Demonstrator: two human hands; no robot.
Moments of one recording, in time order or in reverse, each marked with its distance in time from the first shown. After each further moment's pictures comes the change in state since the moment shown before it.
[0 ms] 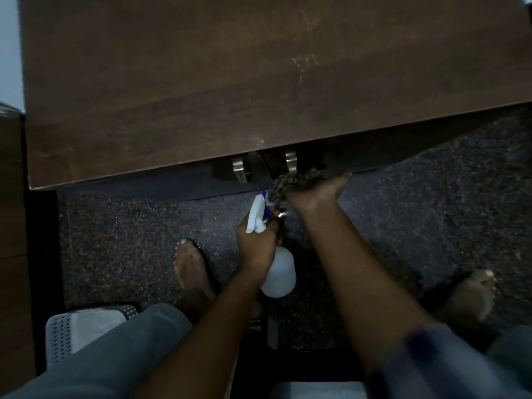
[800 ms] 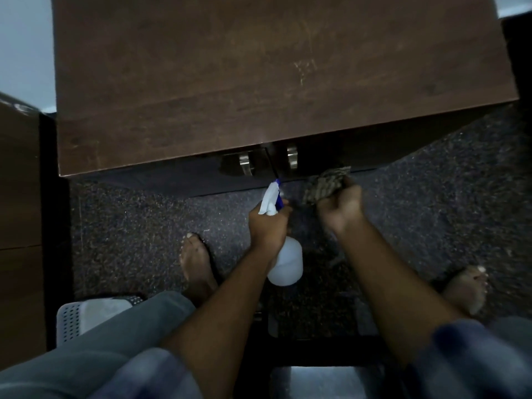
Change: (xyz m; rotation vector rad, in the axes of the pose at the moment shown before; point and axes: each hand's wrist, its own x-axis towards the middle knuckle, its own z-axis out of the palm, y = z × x) left_hand -0.019 0.028 0.011 -0.113 -0.091 -0.077; right_hand -0.038 -0.053 -0.032 -0.310 0.169 -0.067
